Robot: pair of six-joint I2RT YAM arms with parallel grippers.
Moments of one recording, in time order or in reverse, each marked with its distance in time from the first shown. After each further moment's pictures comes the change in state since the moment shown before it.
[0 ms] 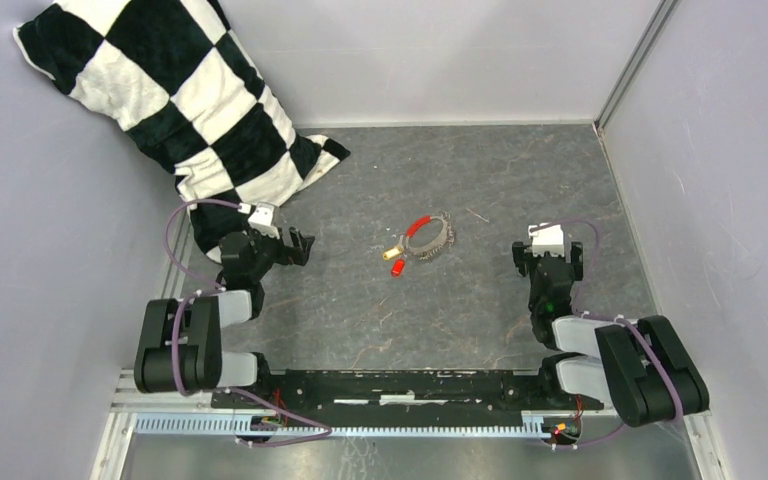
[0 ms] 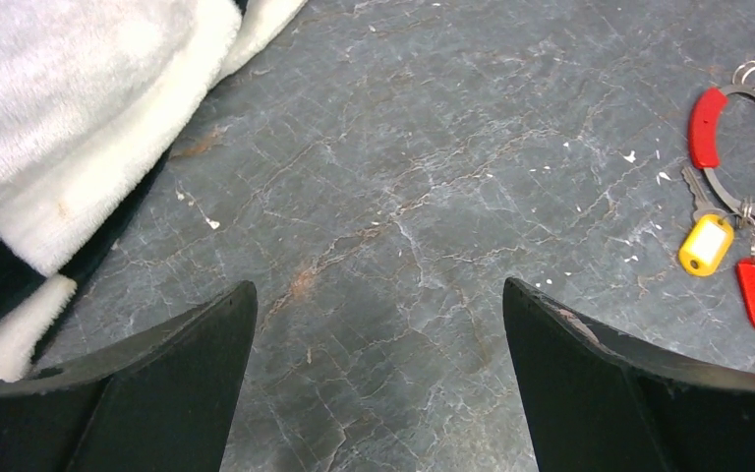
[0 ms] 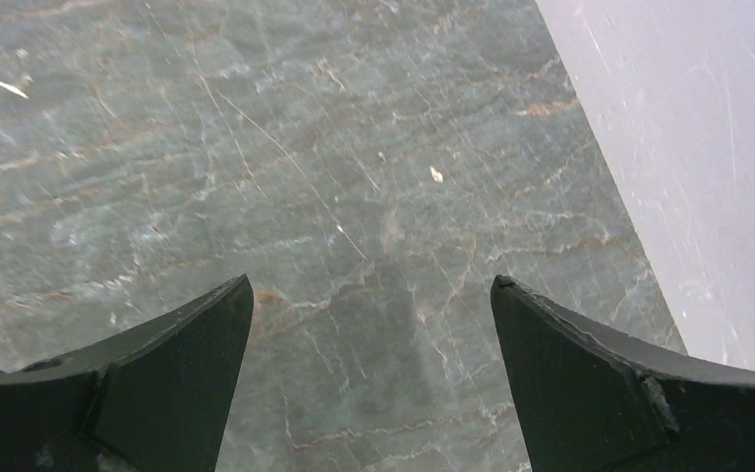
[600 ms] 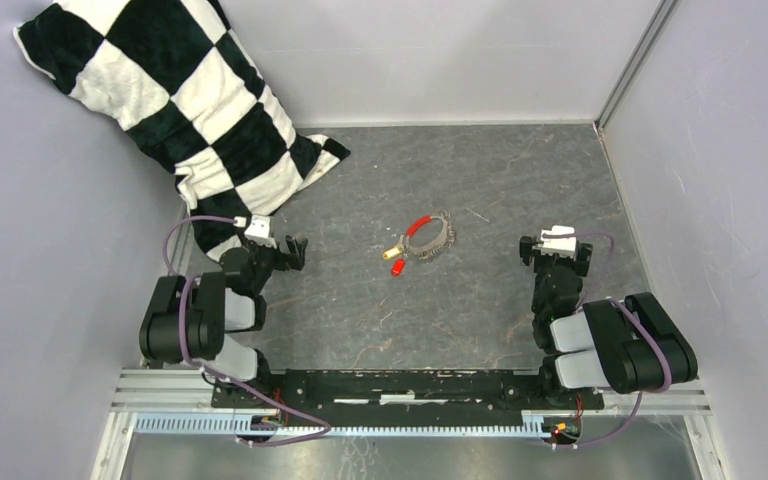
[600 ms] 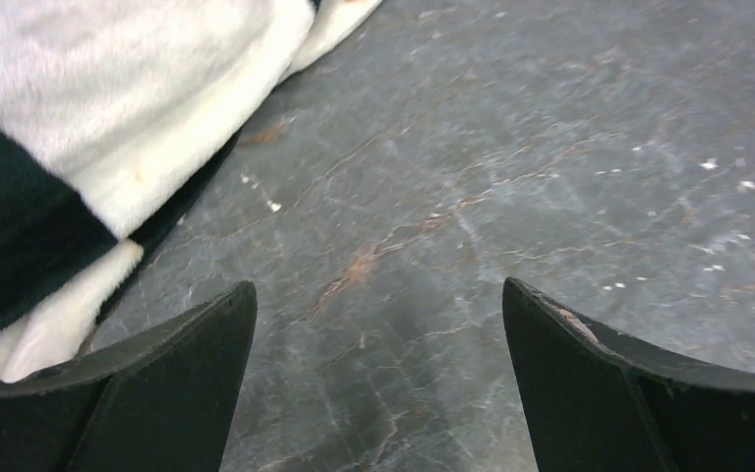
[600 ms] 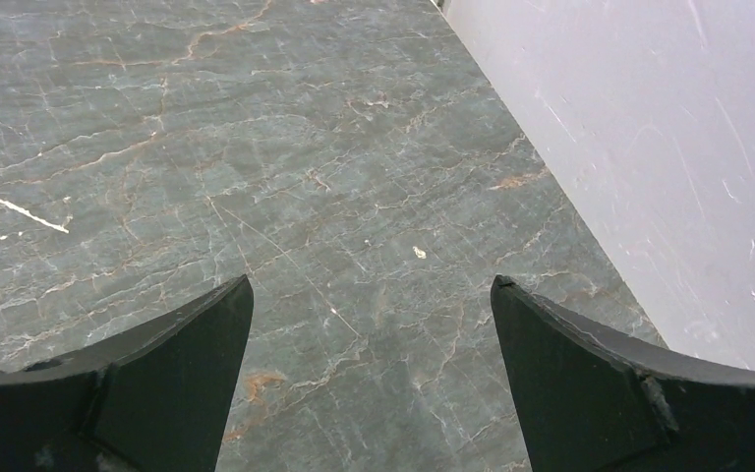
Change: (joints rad) left arm 0.027 0.156 -0.128 0.396 -0.072 0.003; right arm -0.035 0.161 -0.082 0.477 -0.019 0.004
